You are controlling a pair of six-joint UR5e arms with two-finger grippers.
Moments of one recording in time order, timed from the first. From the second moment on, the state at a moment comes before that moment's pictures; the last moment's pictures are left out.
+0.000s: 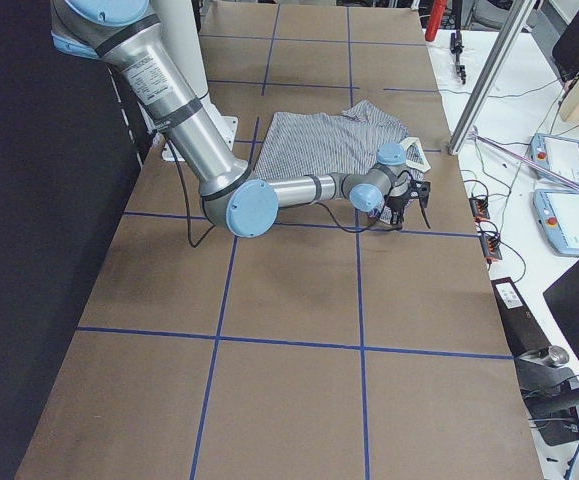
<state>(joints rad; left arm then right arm) -1.53 -1.65 -1.67 -1.63 -2.52 0.17 0.94 -0.93 1.01 -0.92 1.91 1.16</state>
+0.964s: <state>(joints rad) -1.53 -1.65 -1.69 -1.63 -2.52 0.12 0.85 -0.85 1.15 -0.93 1.95 1.31</state>
